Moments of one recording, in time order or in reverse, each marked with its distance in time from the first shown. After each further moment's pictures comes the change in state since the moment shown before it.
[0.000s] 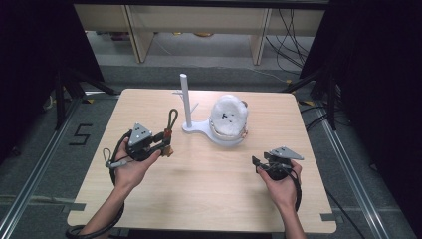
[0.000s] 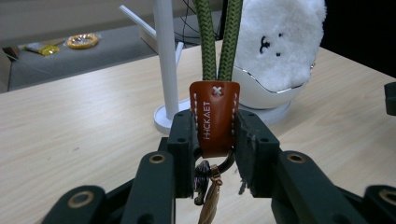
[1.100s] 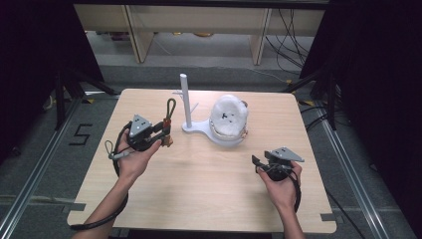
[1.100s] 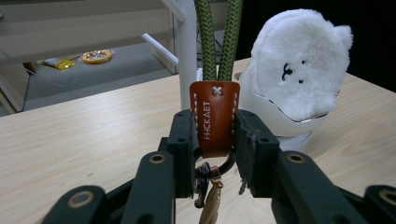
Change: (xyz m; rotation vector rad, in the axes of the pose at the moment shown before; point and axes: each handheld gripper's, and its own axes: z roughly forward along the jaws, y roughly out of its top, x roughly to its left) left arm 0.013 0.011 0.018 -0.051 0.042 -0.015; right arm 0.002 0.000 -0.002 -0.031 -0.011 -0.007
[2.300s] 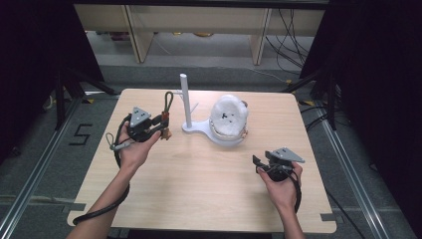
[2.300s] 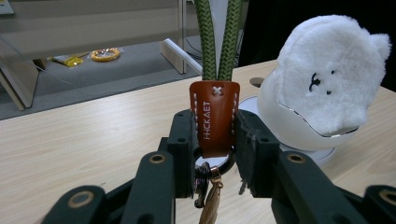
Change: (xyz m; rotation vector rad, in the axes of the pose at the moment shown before) left arm 0.017 0.009 0.019 -0.002 0.029 -0.024; right arm 0.000 -0.001 -0.001 -0.006 -0.012 0.002
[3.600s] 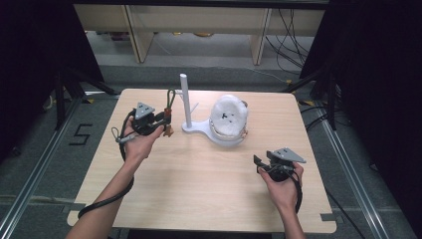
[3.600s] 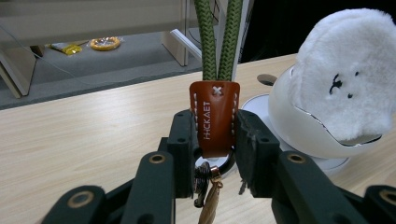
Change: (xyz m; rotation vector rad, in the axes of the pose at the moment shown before) left arm 0.009 0.001 0.026 0.040 0.003 -0.033; right arm -0.002 0.000 -0.001 -0.005 -0.004 0.003
